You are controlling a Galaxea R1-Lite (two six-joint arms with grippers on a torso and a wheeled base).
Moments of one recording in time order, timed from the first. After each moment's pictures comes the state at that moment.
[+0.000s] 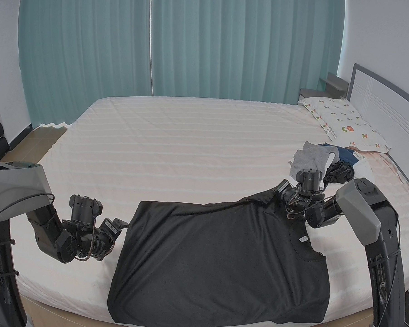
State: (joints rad) left arm -0.15 2.19 -0.64 -0.80 -0.04 -1.08; right arm 0.18 2.68 -1.66 -0.66 0.11 0.93
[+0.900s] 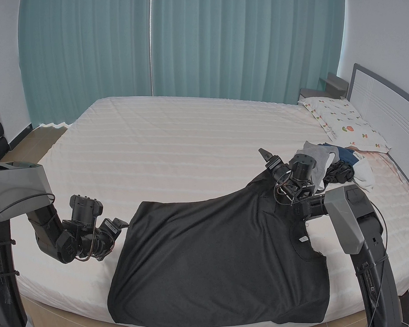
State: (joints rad) left arm -0.15 2.20 -0.64 -0.81 -0.03 -1.10; right arm 0.22 2.81 -2.00 -0.84 0.04 0.86
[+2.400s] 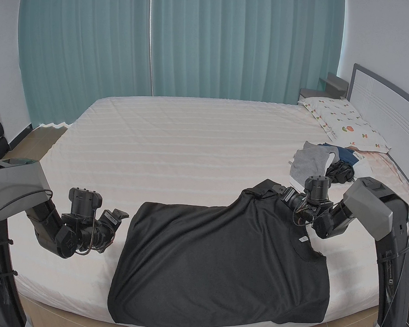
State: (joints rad) left arm -0.15 2.18 -0.68 -0.81 -0.02 -1.11; right arm 0.17 2.58 -1.38 -0.86 0.04 0.72
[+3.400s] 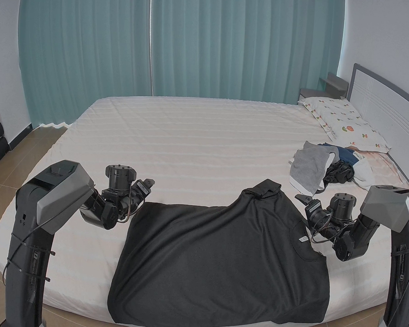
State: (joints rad) left arm -0.19 2.54 -1.40 -0.71 0.07 -0.89; right arm 0.07 2.46 -0.91 -1.26 0.15 1.09
